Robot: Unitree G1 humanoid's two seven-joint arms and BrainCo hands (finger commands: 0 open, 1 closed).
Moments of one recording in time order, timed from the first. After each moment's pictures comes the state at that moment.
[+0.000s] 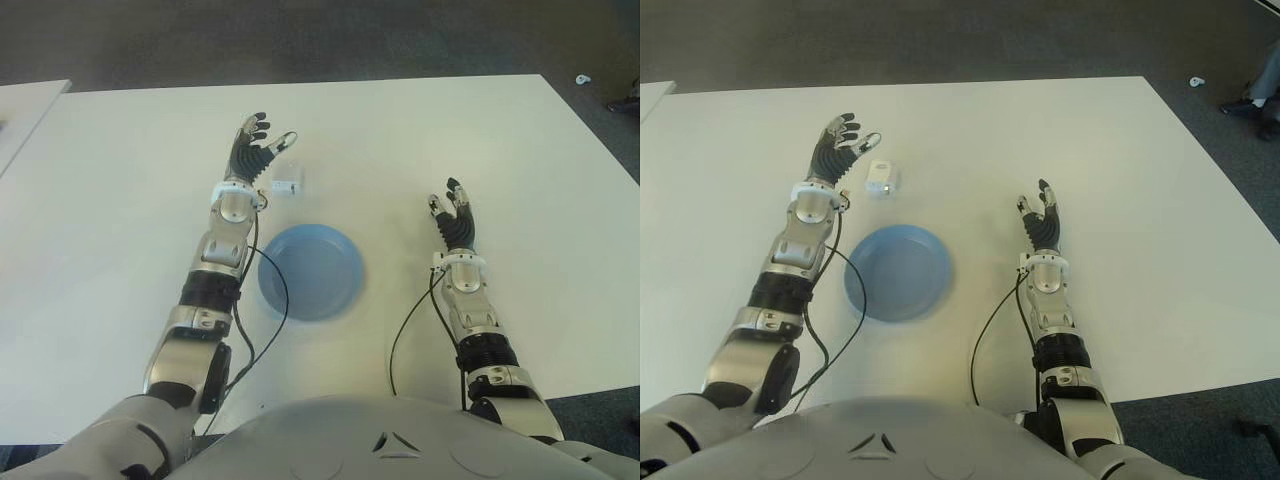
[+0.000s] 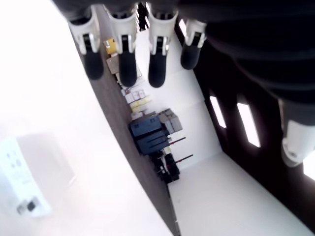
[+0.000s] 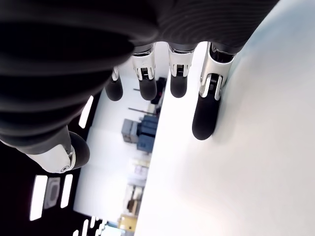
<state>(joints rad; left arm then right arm) -0.45 0.16 -0.03 0.37 0.26 0.12 0.11 -0.16 -0.12 -0.06 0.48 -0.13 -0.20 -0.22</state>
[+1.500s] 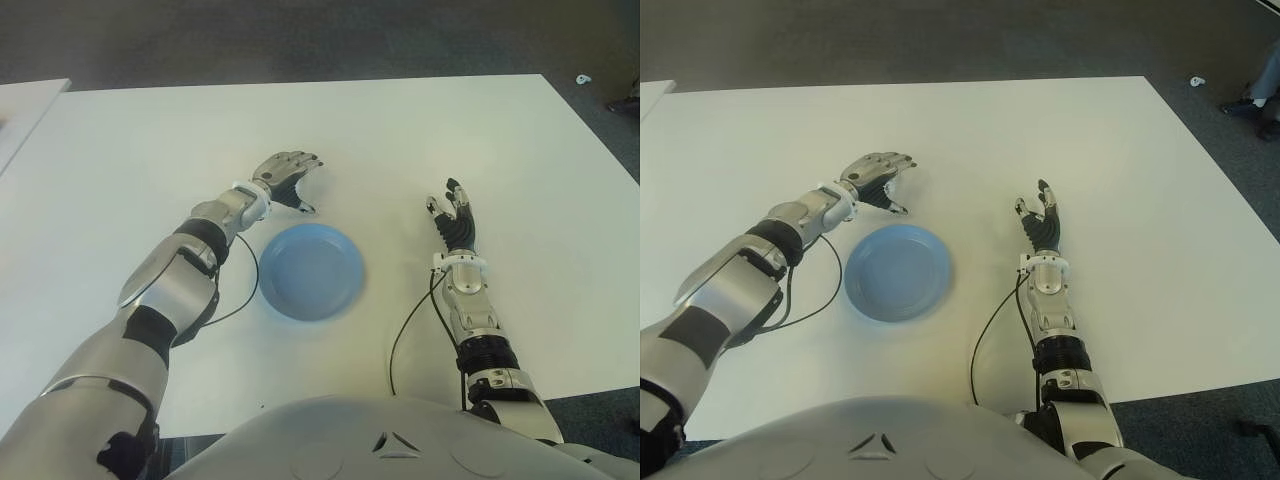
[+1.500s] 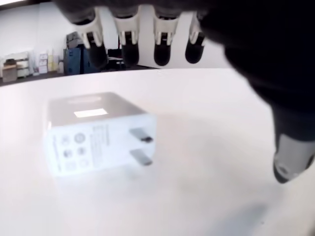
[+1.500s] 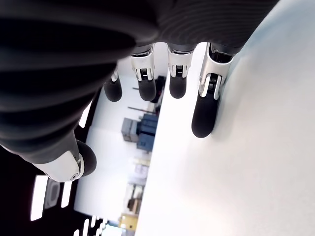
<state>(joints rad) -0.84 0.32 -0.65 1.24 0.84 -0.48 0.32 -0.15 -0.13 -0.06 0.45 -0.11 -0.19 -0.20</state>
